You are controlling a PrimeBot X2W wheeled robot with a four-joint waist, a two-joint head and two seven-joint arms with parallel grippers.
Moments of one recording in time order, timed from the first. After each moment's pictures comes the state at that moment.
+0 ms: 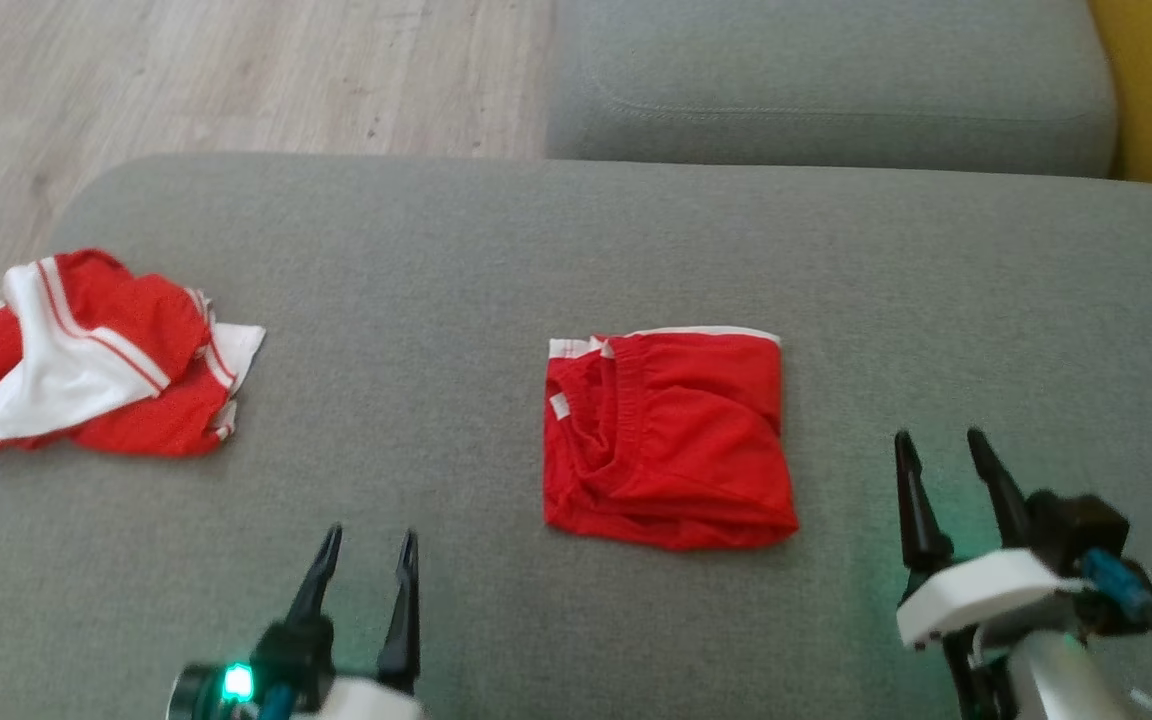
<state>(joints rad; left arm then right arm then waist) -0.01 0.05 -0.23 0.42 -0.11 0.03 -0.25 -0.13 -0.05 0.02 0.52 0.15 0.13 -0.25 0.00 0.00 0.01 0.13</state>
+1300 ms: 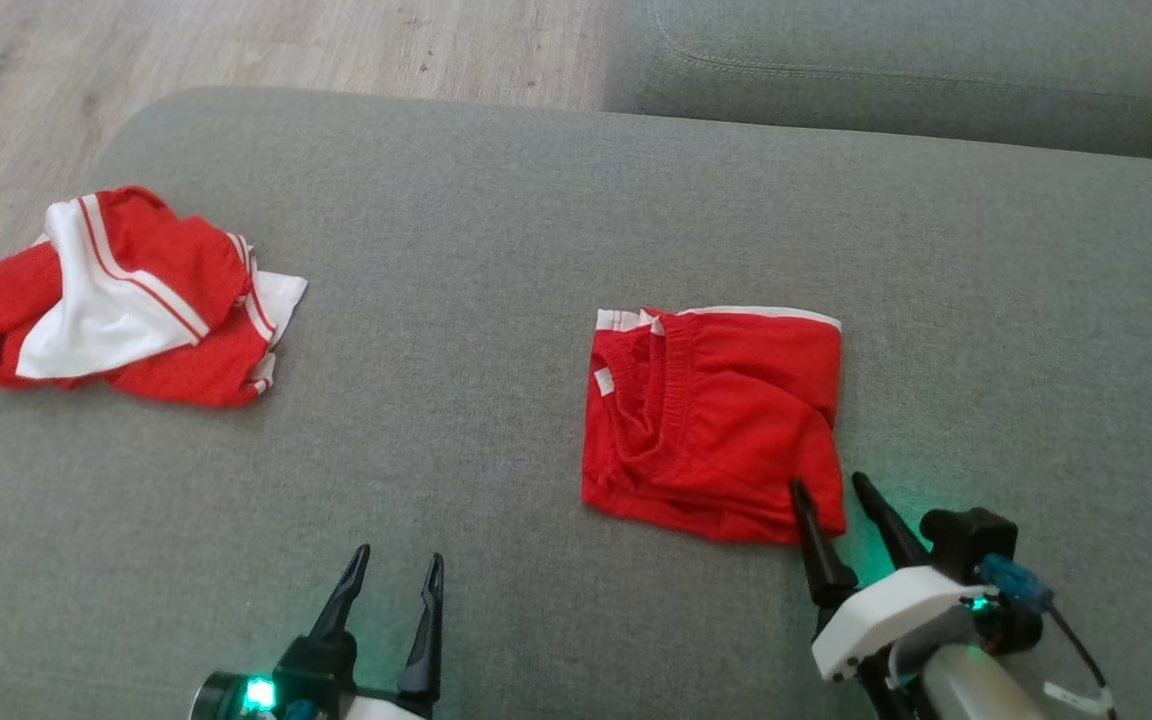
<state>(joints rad) 0.02 0.05 -0.27 0.42 -0.10 0.00 -0.25 -0.19 -0.05 0.26 0.71 0.34 0.13 -0.25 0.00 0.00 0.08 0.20</state>
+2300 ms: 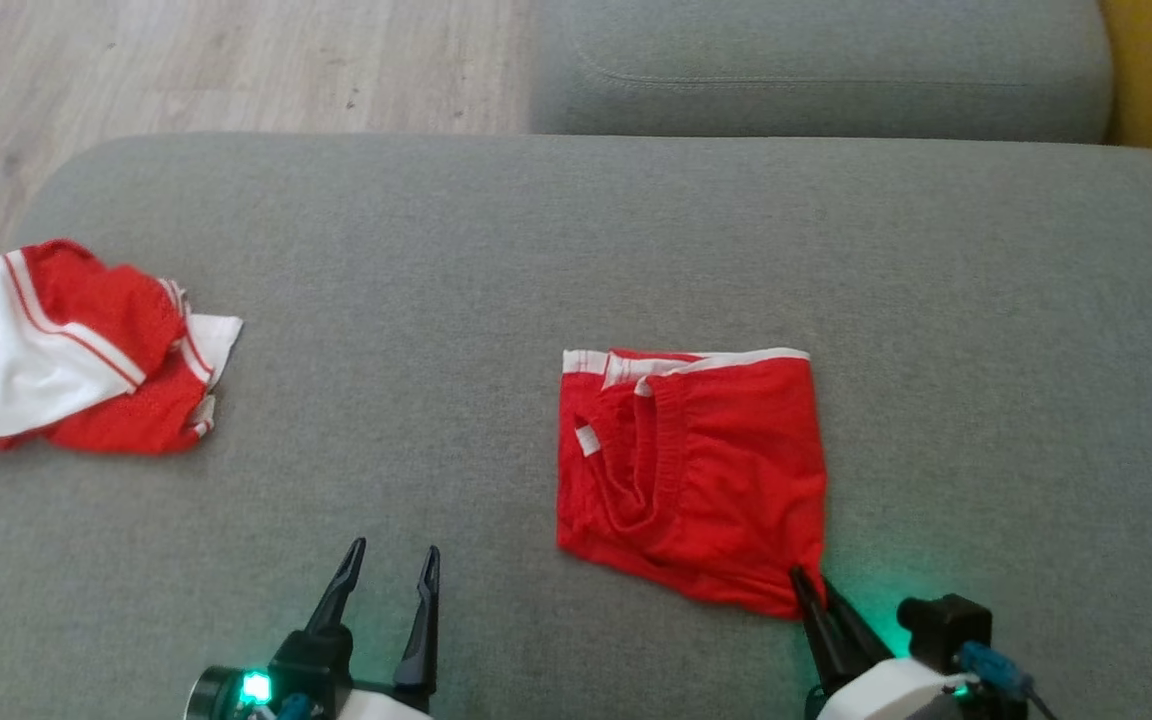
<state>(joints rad) 0.01 0.05 -0.26 0.42 -0.10 0.00 -0.25 -0.04 -0.05 0.32 0.64 0.32 0.13 -0.25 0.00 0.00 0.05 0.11</state>
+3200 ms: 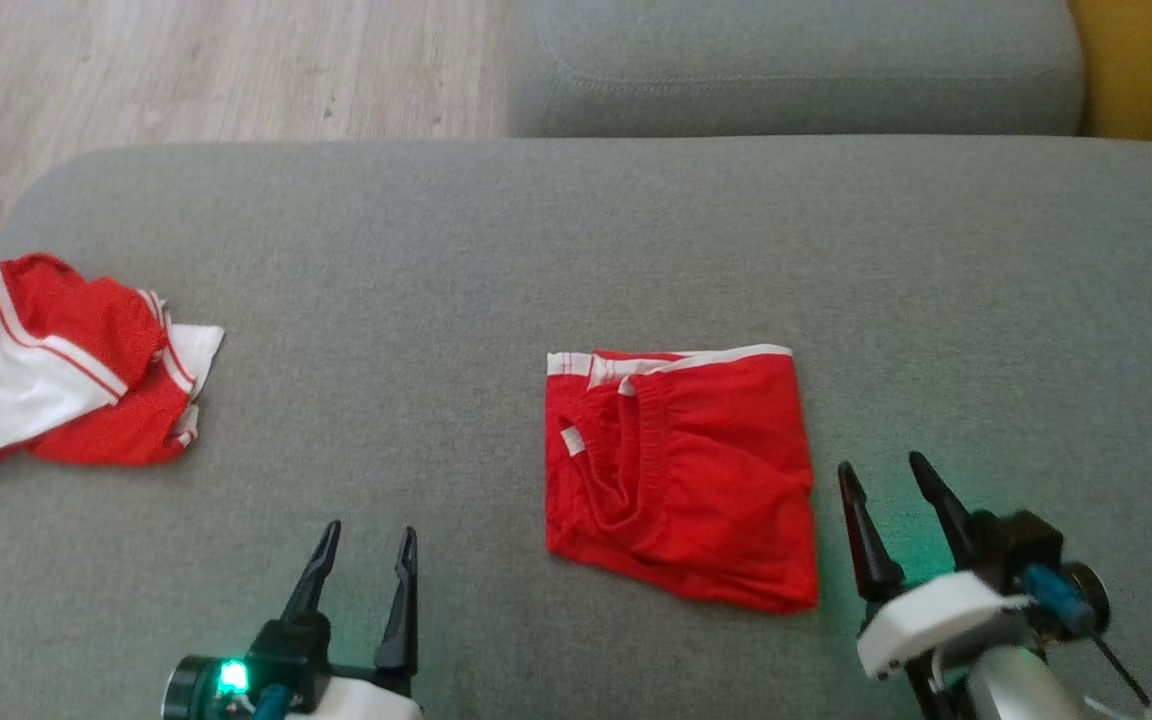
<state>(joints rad) 0.01 0.05 -0.21 0.39 -0.08 0.00 -0.25 -0.09 -0.05 0.10 0.51 0.09 0.13 -0.25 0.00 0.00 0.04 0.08</state>
